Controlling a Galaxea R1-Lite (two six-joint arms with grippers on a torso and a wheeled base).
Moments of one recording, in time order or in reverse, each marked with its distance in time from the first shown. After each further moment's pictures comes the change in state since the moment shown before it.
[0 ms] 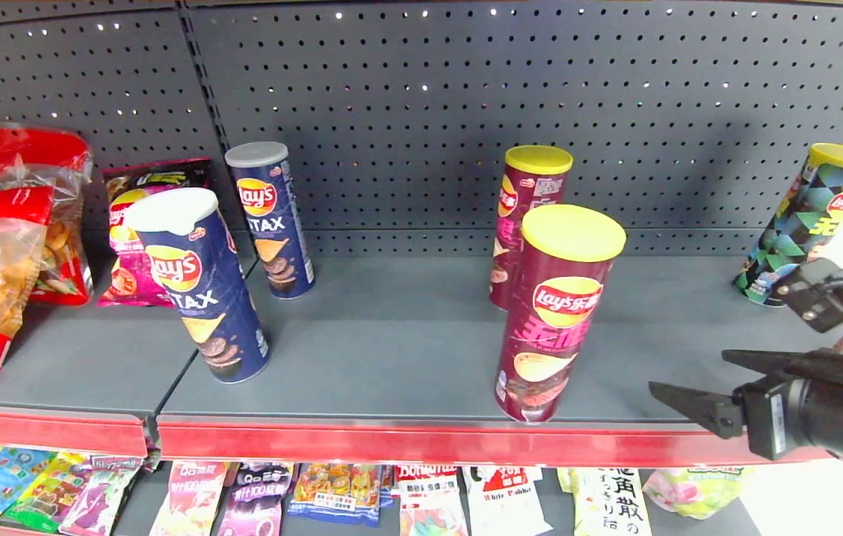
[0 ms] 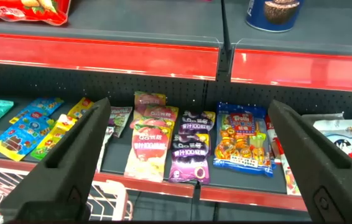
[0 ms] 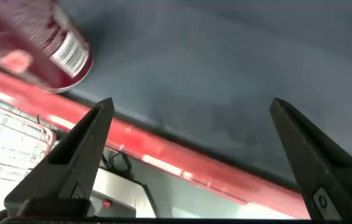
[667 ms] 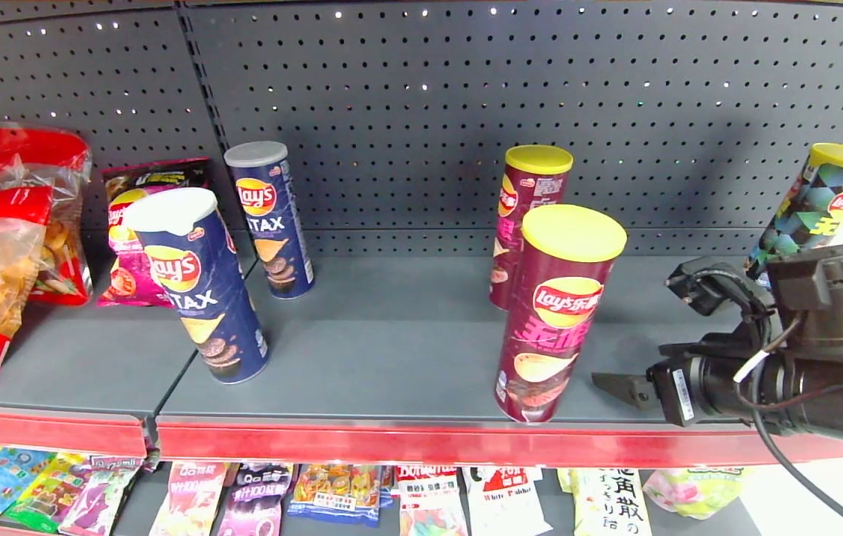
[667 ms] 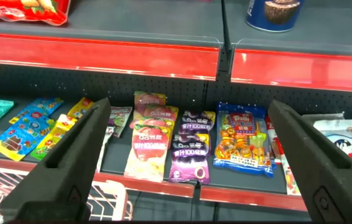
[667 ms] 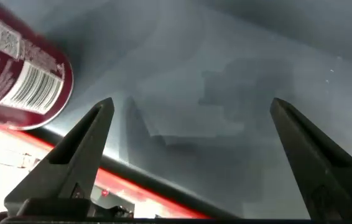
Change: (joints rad) left arm 0.000 0.000 0.000 0.000 0.000 0.000; right arm 0.023 0.253 -0.103 -0.036 -0.005 -0.002
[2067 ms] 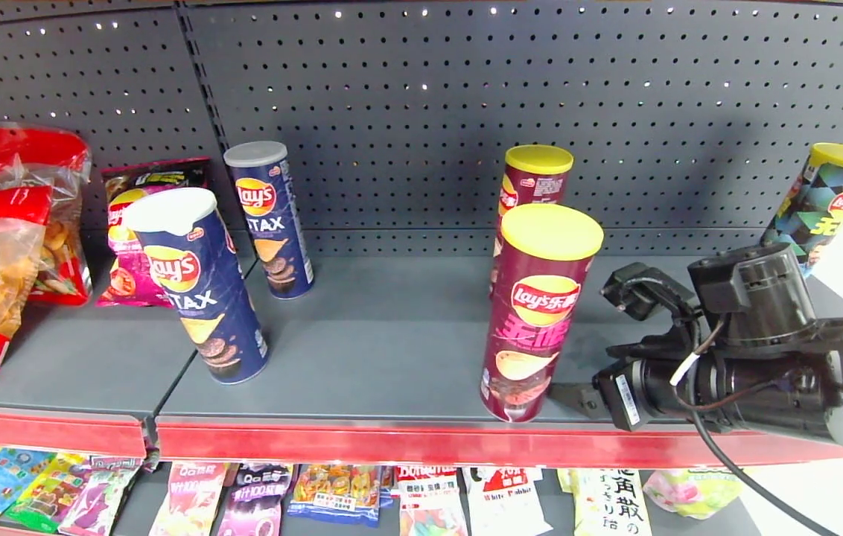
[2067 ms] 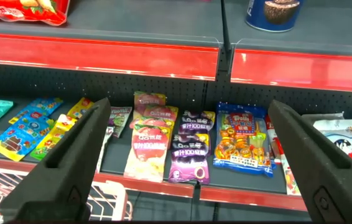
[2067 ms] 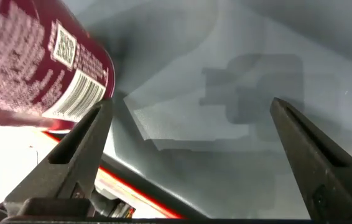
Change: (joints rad) left arm 0.000 0.000 0.000 0.000 0.000 0.000; right arm 0.123 0.103 -0.071 0.000 0.000 -0.003
